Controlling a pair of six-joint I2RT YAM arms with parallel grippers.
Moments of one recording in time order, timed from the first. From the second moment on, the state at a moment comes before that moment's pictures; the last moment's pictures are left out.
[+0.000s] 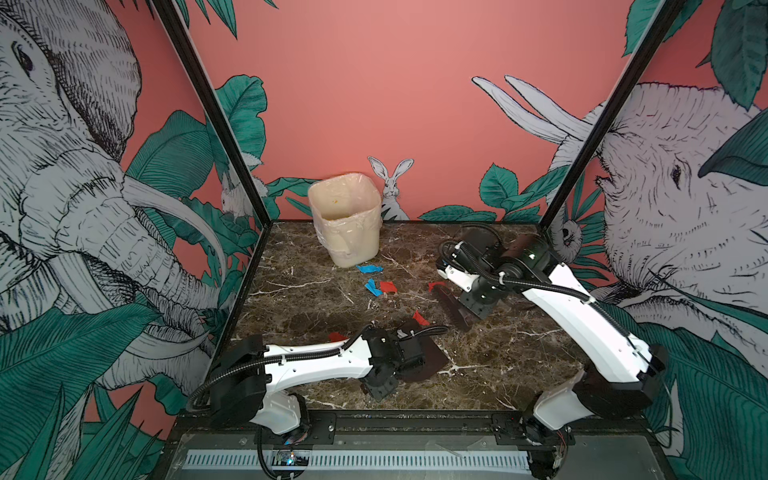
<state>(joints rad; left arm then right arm) -1.27 1.43 0.99 -1.15 -0.13 -0.33 0.80 1.50 1.91 -1.69 0.19 -0.08</state>
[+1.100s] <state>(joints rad) -0.72 1.14 1.34 -1.54 -0.30 -0.33 0.55 1.31 1.62 -1.49 -0.06 -0.06</state>
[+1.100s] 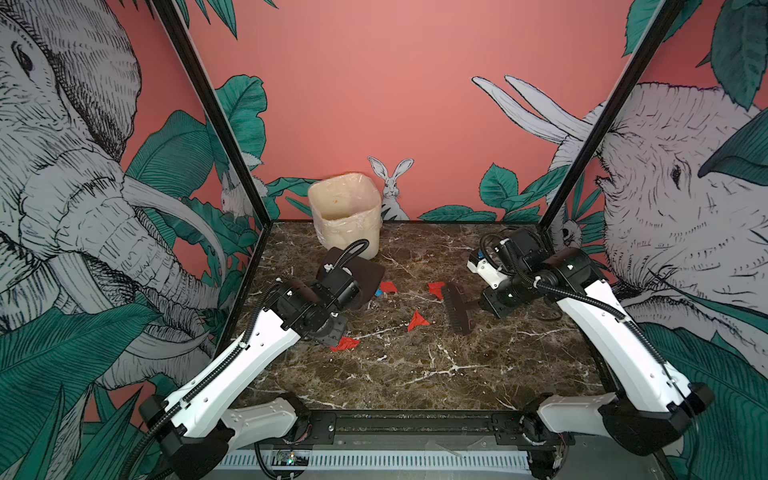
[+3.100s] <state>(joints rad) -0.16 1.96 2.39 -1.53 -0.51 0.26 0.49 1.28 1.61 -1.51 -0.24 -0.13</state>
